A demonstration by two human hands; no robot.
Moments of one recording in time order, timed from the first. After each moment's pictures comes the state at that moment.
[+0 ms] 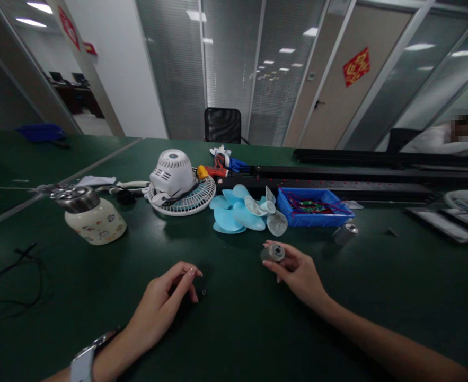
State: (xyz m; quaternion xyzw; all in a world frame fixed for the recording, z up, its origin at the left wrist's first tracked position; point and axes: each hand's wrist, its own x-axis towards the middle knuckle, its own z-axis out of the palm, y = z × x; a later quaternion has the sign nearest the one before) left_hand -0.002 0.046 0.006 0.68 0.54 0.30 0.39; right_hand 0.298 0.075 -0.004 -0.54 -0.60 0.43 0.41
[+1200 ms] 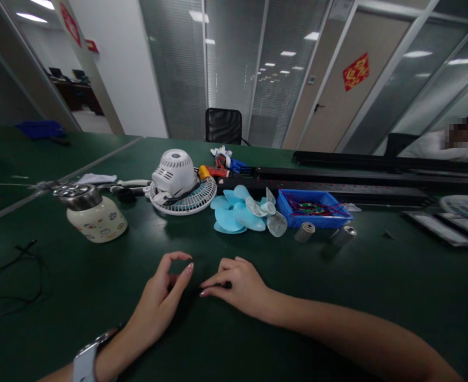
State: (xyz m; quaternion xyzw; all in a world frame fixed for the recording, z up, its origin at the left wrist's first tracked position) left_hand 0.001 0.041 0.004 0.61 0.61 0.35 0.38; right_hand 0.202 0.083 -0.010 -0.36 -0.88 0.23 0.21
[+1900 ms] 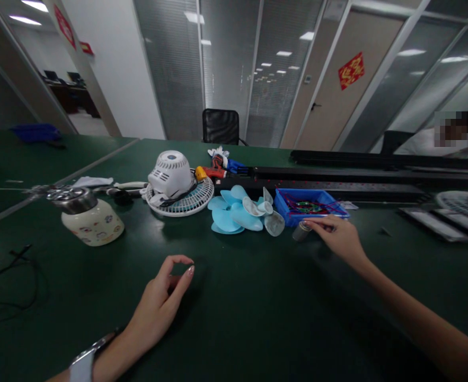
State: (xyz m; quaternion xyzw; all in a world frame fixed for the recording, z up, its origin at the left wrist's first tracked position) left_hand 0.001 0.044 0.003 0.63 0.60 0.32 0.37; right_hand 0.412 0.135 0.026 -0.62 -0.71 -0.02 0.33
